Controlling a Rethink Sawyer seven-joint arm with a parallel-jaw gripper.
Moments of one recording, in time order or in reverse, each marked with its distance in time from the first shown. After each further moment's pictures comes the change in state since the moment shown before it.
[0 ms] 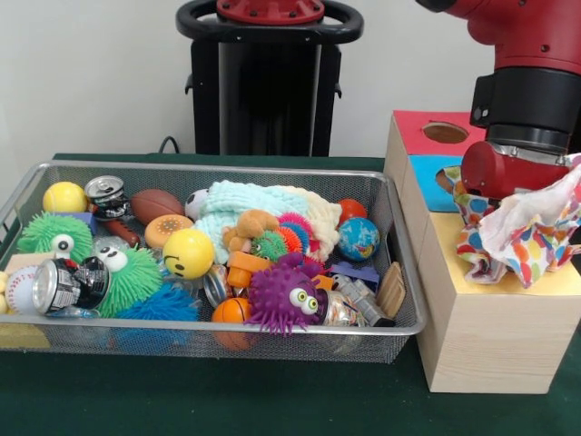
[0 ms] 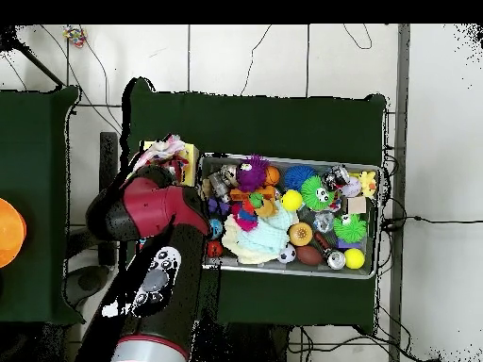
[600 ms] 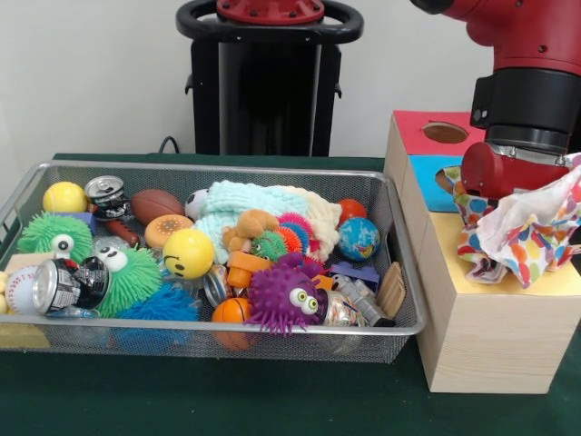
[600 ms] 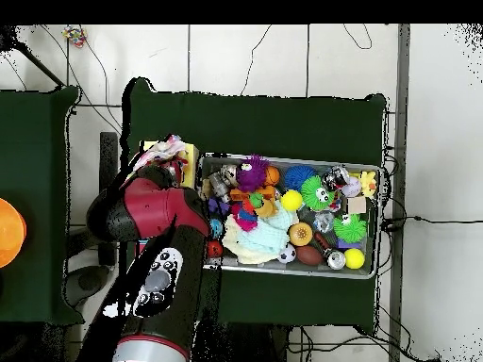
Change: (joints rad) arm 0.000 0.001 0.000 0.010 0.029 -0.011 0.000
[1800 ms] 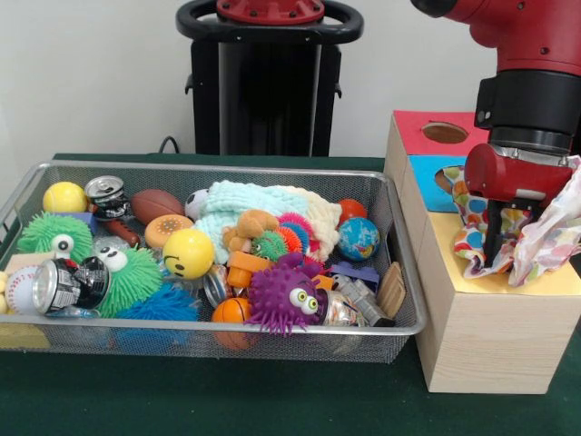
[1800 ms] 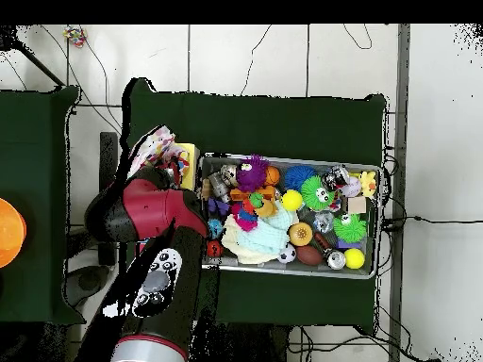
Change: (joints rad) arm 0.004 0.002 0.003 0.007 0.022 0.000 0.000
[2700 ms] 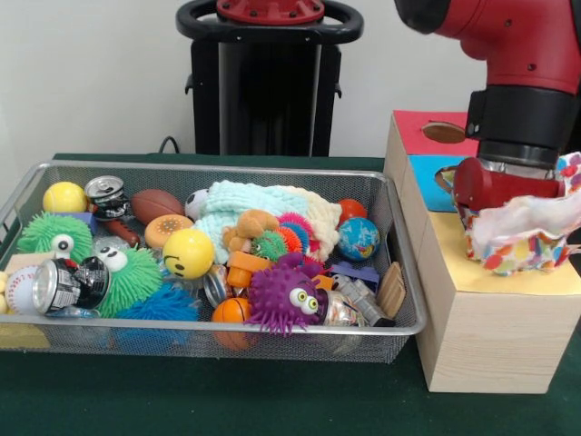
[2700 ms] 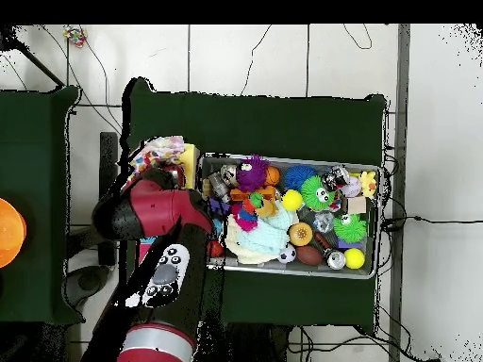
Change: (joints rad) arm -0.023 0.026 0.023 0.004 0.004 0.000 0.000
